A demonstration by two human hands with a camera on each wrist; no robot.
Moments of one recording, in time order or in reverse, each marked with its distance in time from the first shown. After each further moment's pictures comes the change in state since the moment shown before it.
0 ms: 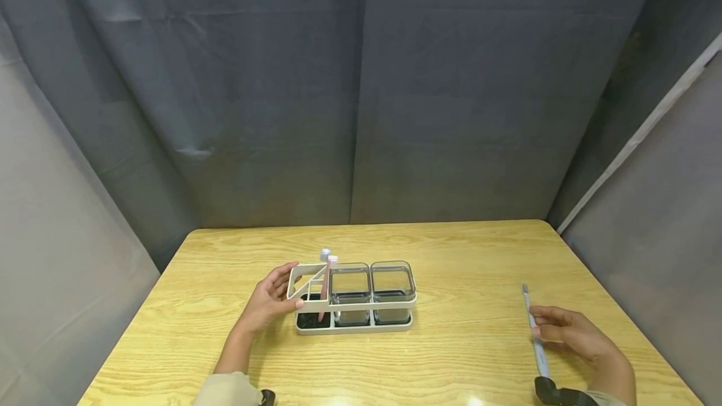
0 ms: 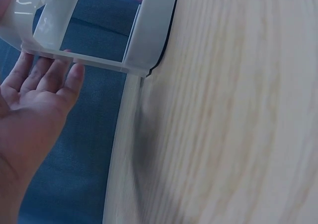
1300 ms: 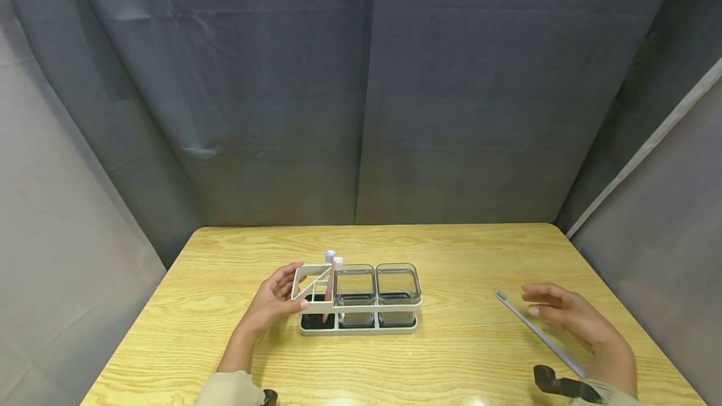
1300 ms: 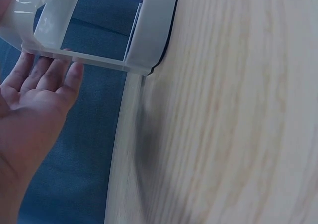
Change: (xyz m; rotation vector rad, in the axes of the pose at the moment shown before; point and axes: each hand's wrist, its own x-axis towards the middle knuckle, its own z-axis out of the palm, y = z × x) left_hand 0.002 -0.001 -0.001 0.007 -0.005 0.001; right_hand 0.012 -0.044 0.003 -0.062 -0.021 -0.167
